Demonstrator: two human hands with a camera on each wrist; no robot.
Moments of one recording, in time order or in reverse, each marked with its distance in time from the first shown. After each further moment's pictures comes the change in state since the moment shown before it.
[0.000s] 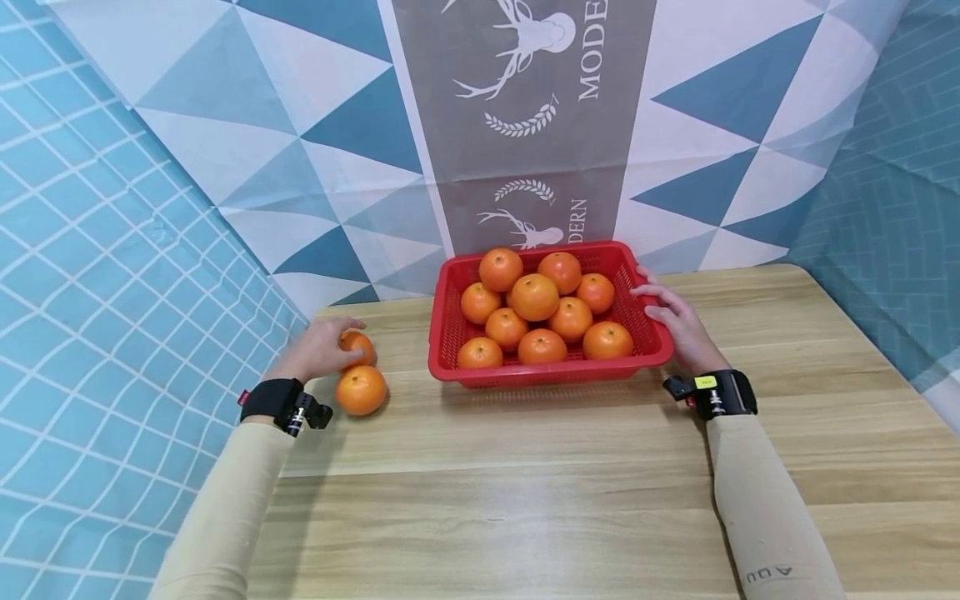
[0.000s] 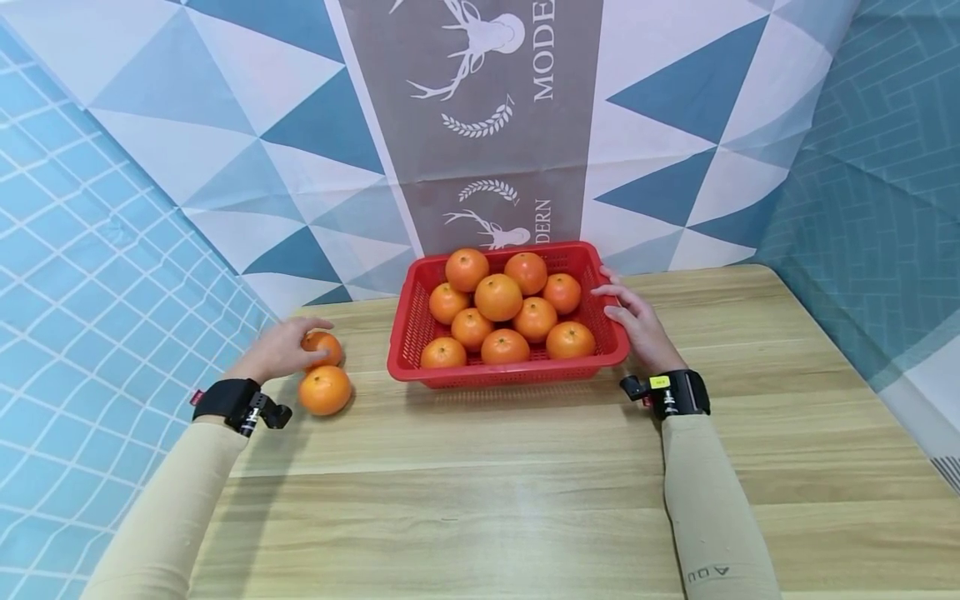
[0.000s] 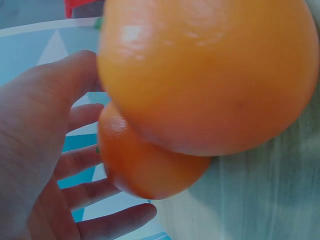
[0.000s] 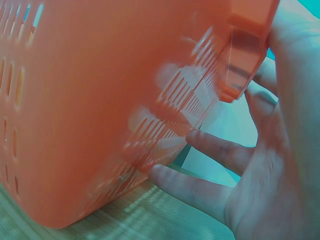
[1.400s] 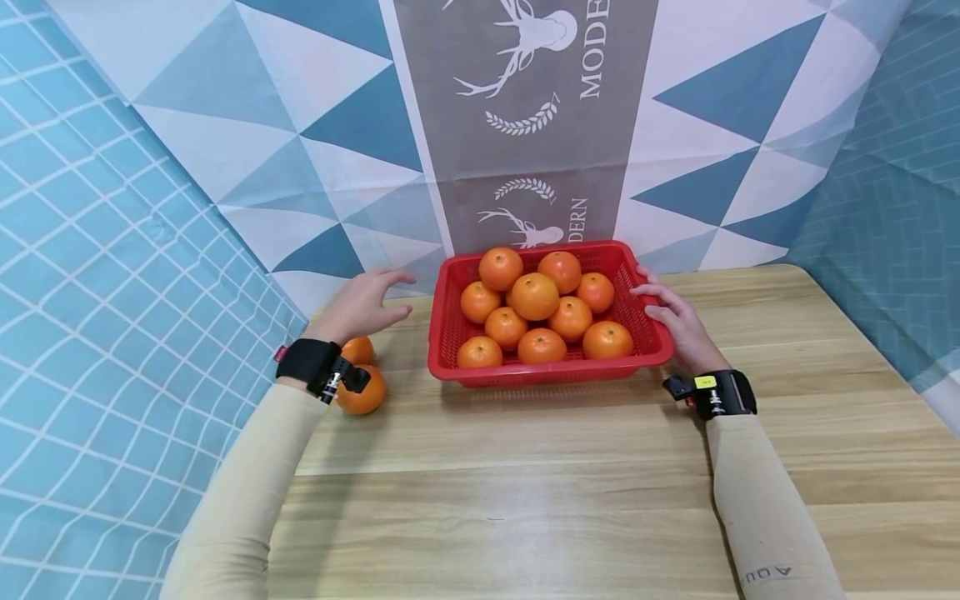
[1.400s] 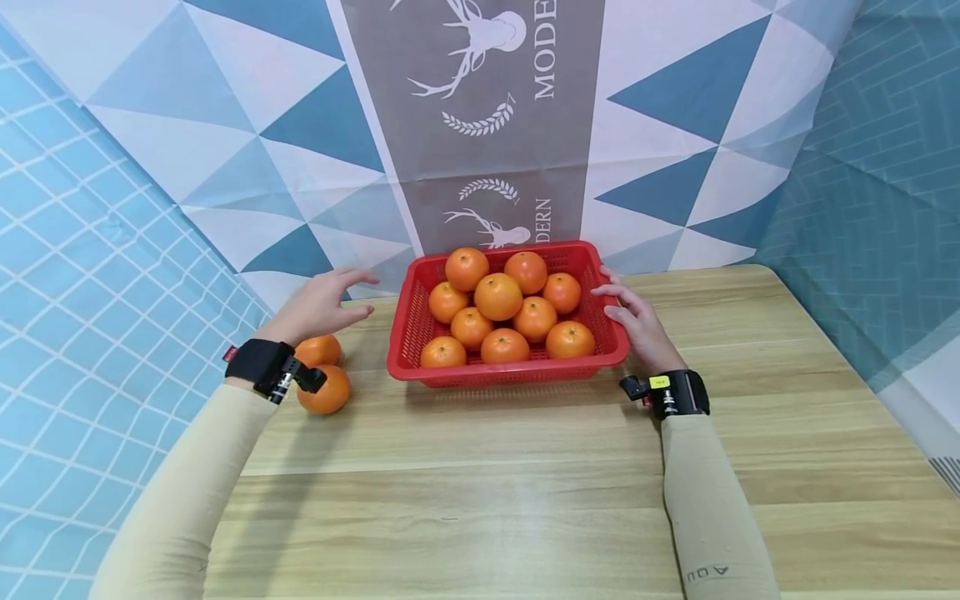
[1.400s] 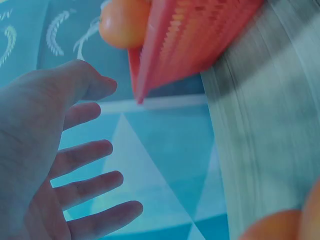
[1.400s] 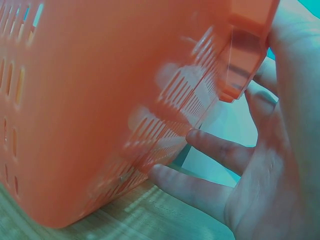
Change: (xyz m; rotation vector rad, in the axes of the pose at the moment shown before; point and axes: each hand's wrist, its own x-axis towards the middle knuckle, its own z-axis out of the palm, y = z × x) left_hand 0.042 0.094 -0.038 0.013 0.075 0.120; right_hand 0.000 -0.001 0.000 0.011 -0.011 -0.003
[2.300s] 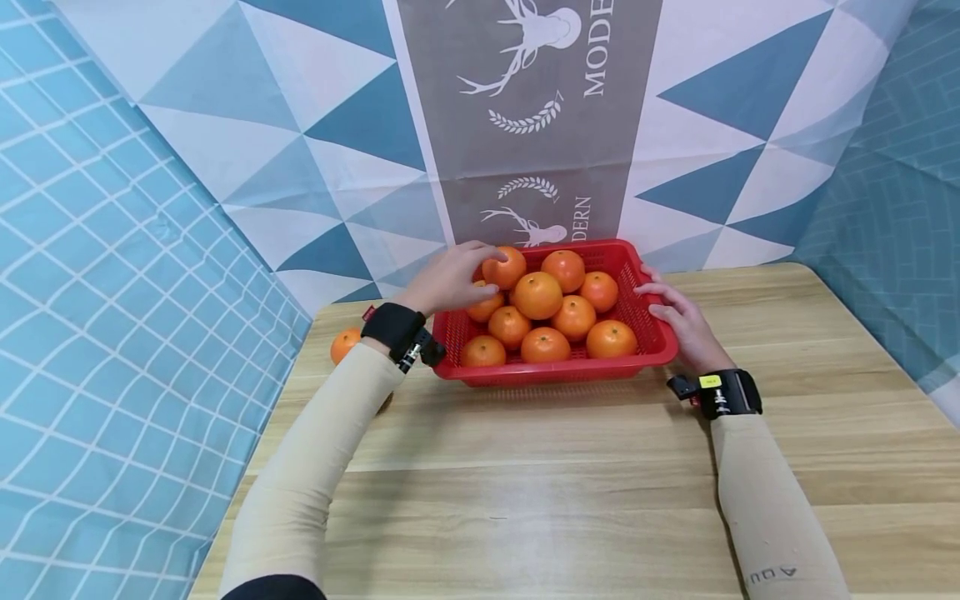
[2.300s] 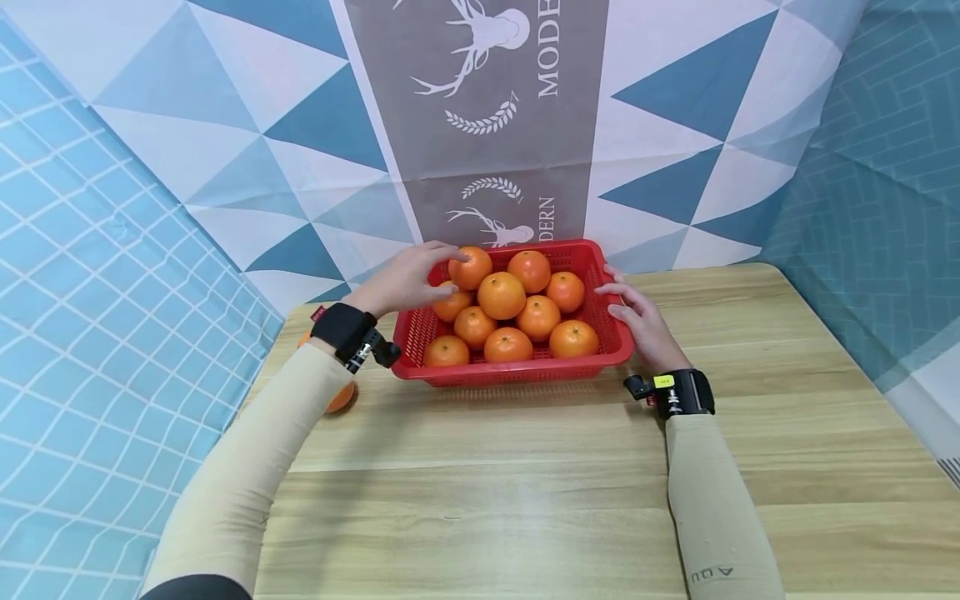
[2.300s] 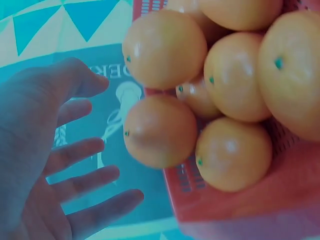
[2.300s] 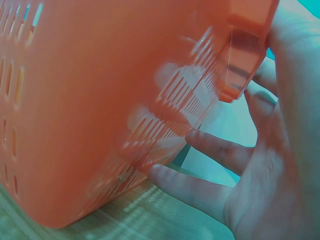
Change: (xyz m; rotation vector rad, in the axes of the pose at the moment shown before) left_hand 0.063 0.105 0.007 -0.023 -0.028 0.222; right_hand 0.000 0.001 -0.001 0.019 -0.002 0.005
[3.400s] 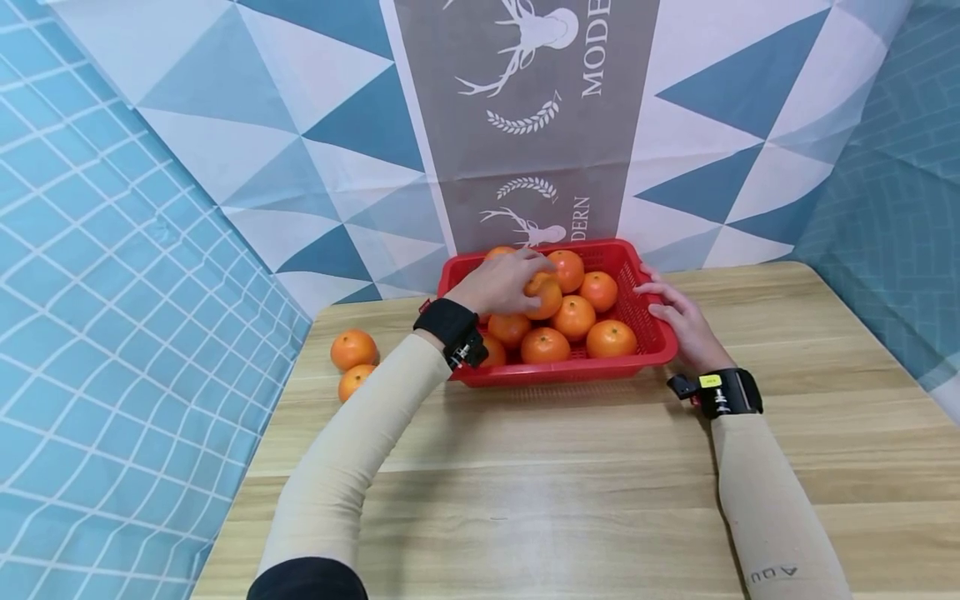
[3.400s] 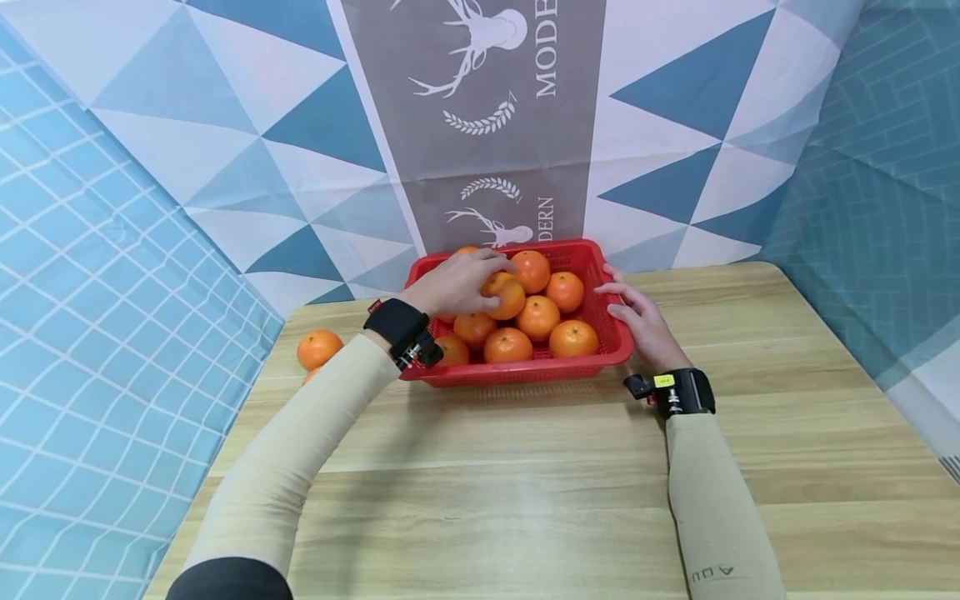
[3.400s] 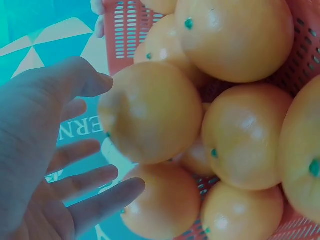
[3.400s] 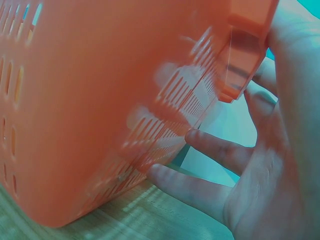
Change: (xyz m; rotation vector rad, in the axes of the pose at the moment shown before) left_hand 0.041 0.050 0.028 0.079 -0.130 0.076; right_hand 0.000 -0.003 0.000 -0.018 0.001 0.009
